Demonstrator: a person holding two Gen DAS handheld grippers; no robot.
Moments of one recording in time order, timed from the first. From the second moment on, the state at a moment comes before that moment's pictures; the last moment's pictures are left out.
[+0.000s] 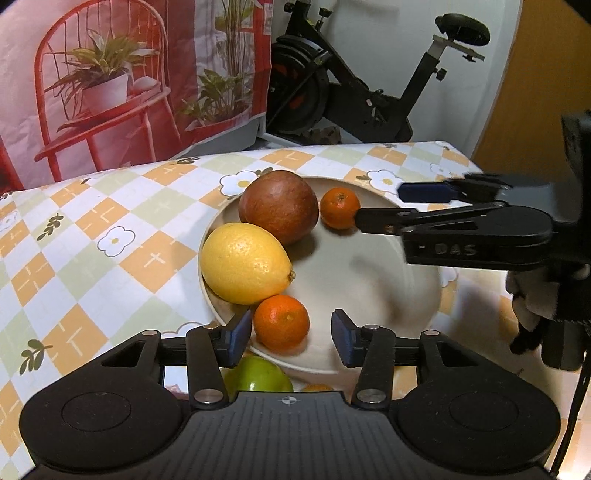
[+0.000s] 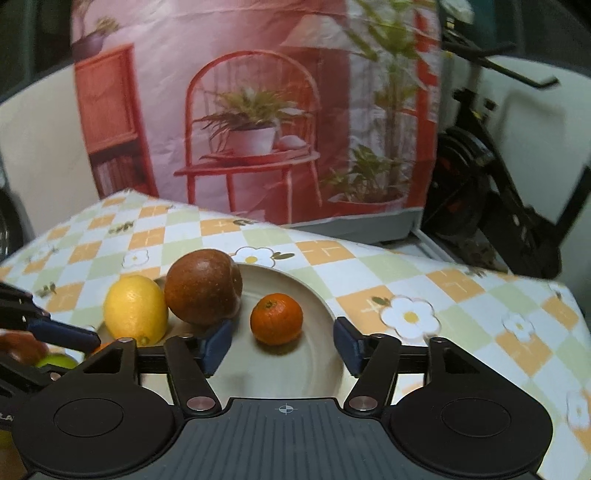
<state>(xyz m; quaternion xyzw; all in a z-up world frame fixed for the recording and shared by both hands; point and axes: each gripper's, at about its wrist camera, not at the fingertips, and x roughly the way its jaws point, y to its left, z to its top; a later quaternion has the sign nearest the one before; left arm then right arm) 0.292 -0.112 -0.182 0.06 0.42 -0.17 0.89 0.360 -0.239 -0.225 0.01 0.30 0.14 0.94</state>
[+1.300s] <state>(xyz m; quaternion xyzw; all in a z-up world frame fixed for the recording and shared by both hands) 0.192 0.033 -0.113 0.02 0.34 -0.09 0.94 0.228 -0.142 -0.187 0.12 0.30 0.15 0.94</state>
